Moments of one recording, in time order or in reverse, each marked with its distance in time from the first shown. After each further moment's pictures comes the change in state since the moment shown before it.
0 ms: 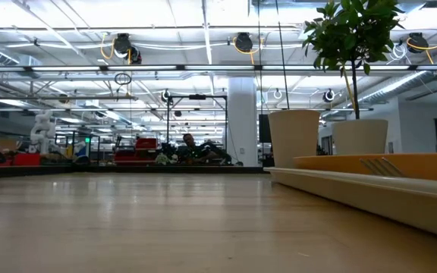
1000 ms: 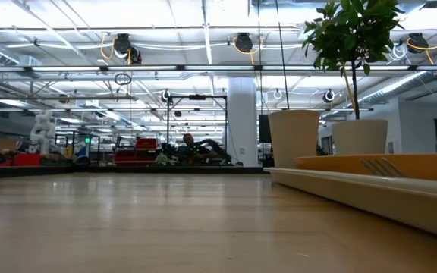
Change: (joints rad) left arm 0.068 -0.001 -0.024 -0.079 0.059 0.148; right arm 0.000 -0.379 -0.003 -0.015 0.302 -0.797
